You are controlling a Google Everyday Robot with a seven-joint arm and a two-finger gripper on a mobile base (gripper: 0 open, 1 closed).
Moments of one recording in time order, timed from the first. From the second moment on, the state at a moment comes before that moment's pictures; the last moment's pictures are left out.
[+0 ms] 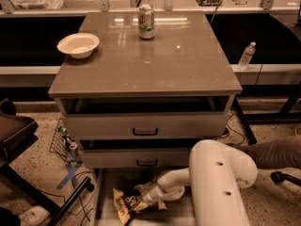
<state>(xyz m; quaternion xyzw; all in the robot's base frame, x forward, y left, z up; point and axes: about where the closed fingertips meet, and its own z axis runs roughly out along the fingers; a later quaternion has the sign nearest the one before) 0.510 0.071 0.160 -0.66 0.67 0.22 0.27</state>
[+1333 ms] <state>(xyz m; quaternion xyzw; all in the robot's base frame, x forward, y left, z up) 0.497 0.061 0.222 -0.65 0.65 0.28 0.29</state>
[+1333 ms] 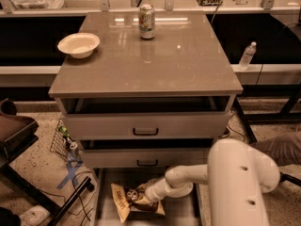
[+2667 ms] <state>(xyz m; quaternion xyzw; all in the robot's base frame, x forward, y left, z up) 0.410 -0.018 0.449 -0.62 0.64 0.30 0.35</state>
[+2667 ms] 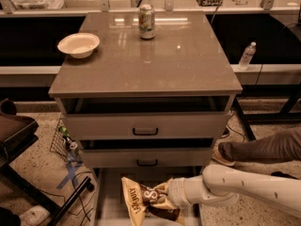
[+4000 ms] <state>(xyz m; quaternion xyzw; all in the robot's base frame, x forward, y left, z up) 0.423 -0.028 0.632 -0.56 0.66 0.34 0.36</state>
